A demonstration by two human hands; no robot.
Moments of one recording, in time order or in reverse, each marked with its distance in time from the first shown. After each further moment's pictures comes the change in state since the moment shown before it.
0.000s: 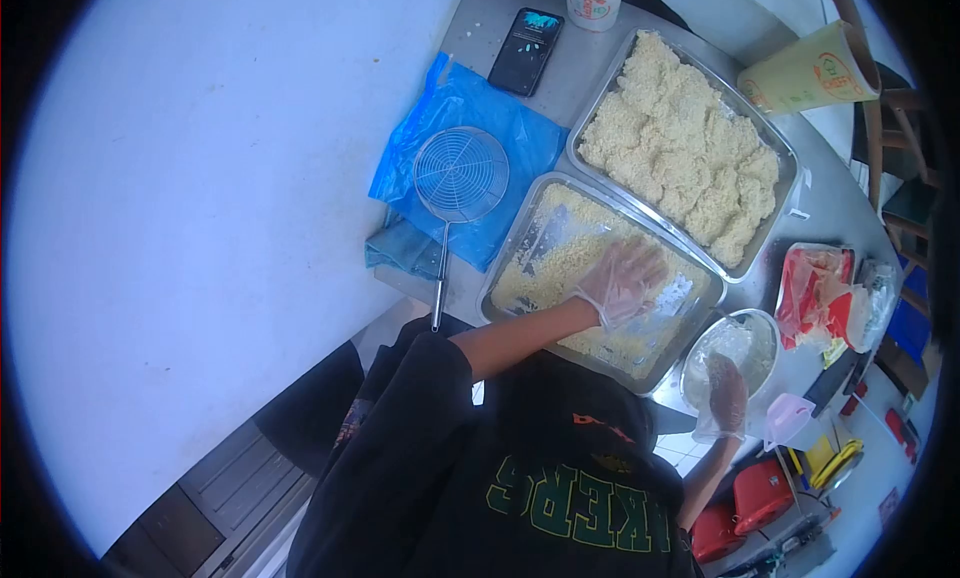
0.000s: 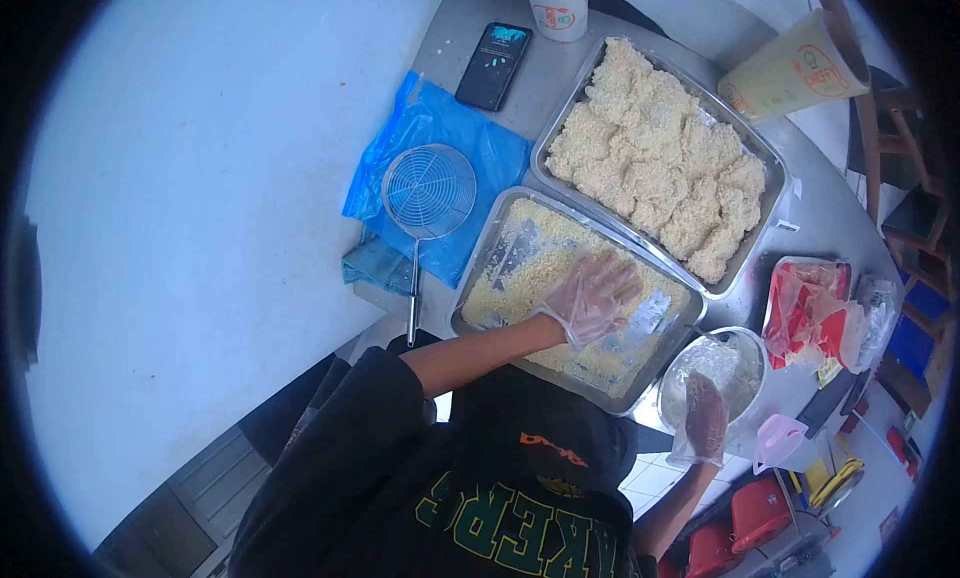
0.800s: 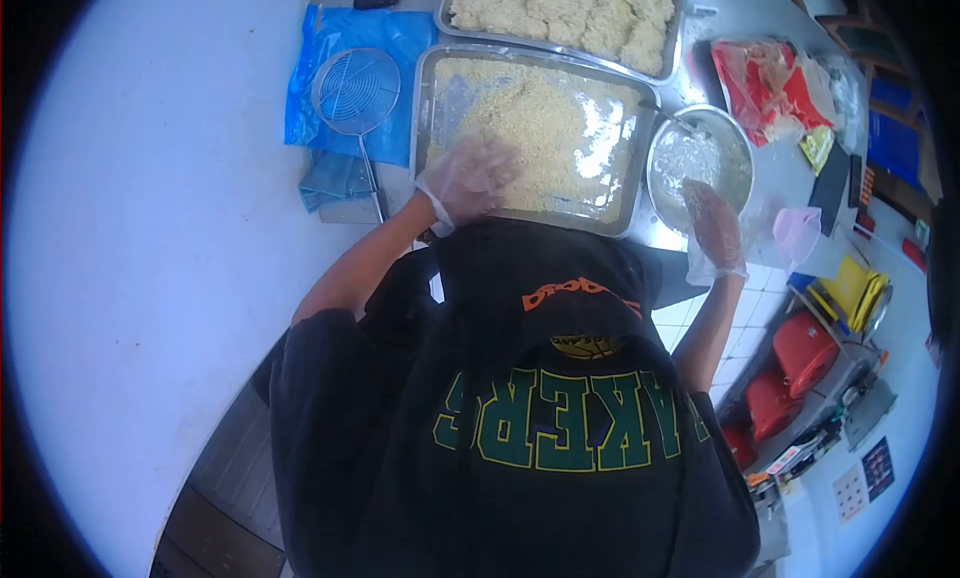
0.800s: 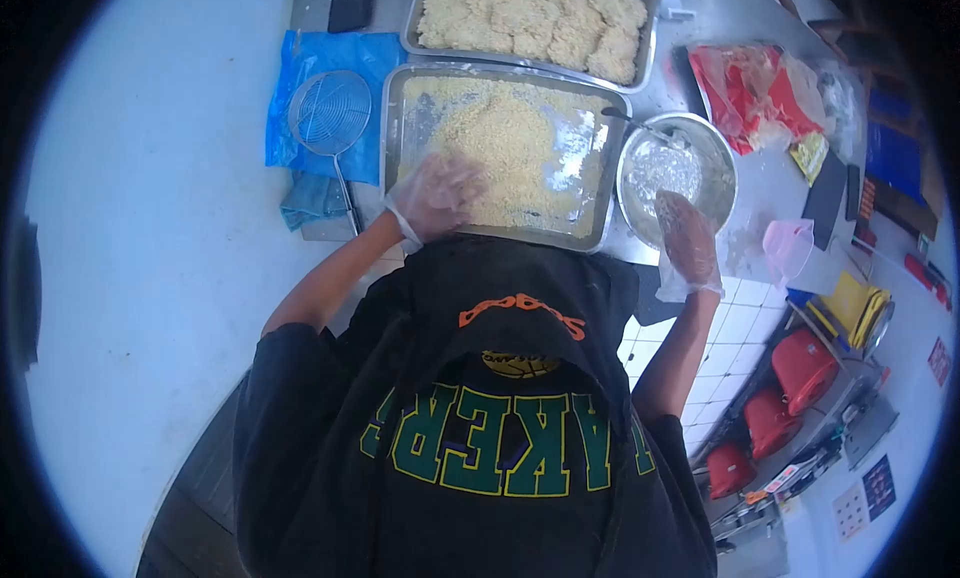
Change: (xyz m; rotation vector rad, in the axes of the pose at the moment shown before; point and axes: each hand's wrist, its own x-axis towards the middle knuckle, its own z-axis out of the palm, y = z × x) left_hand -0.125 -0.043 -0.043 0.231 -0.148 0.356; right_hand -0.037 0.000 0.010 0.194 0.242 -0.014
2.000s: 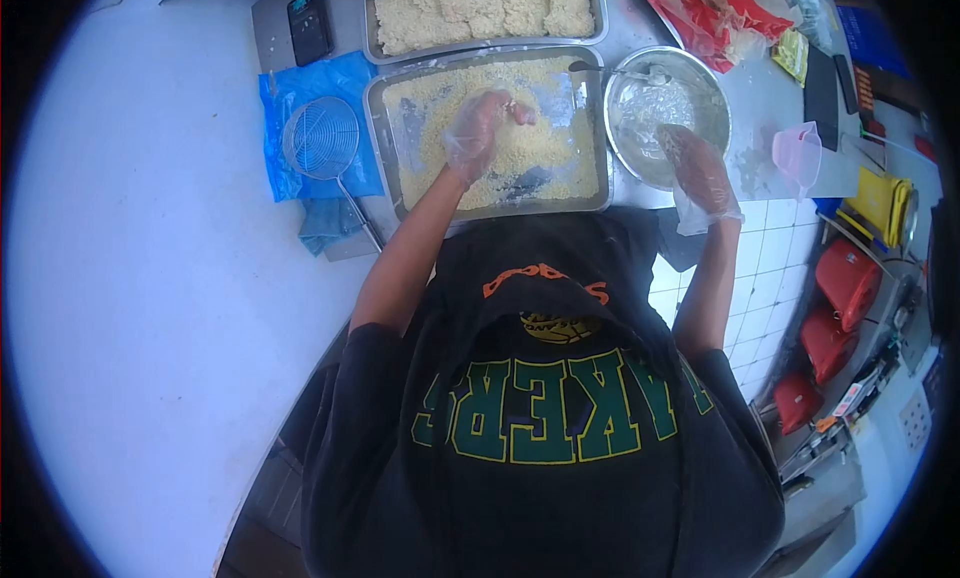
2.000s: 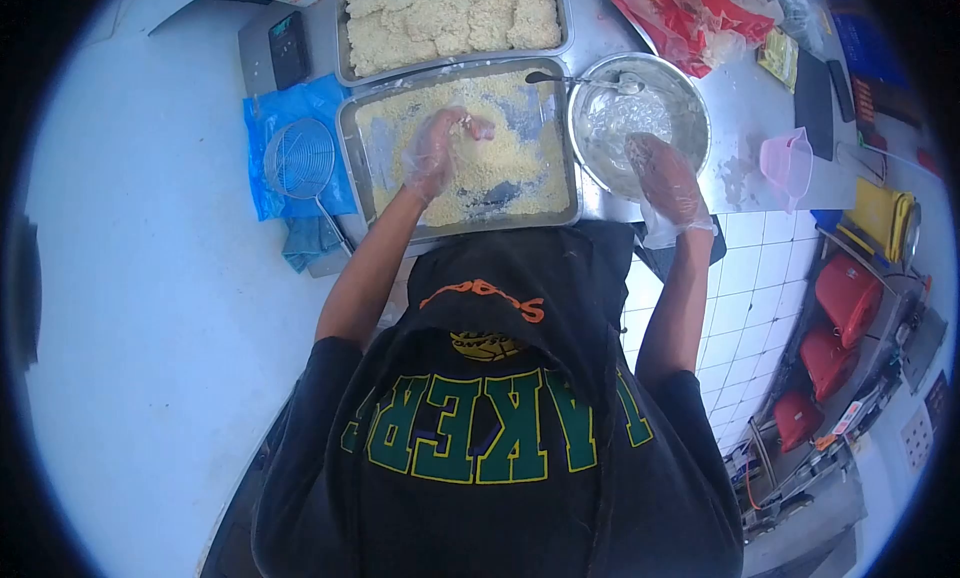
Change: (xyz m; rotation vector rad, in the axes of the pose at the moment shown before) left_hand 0.136 0.018 -0.013 -1.747 0.323 -0.448; right_hand -0.005 0.008 -0.002 0.115 0.121 0.021
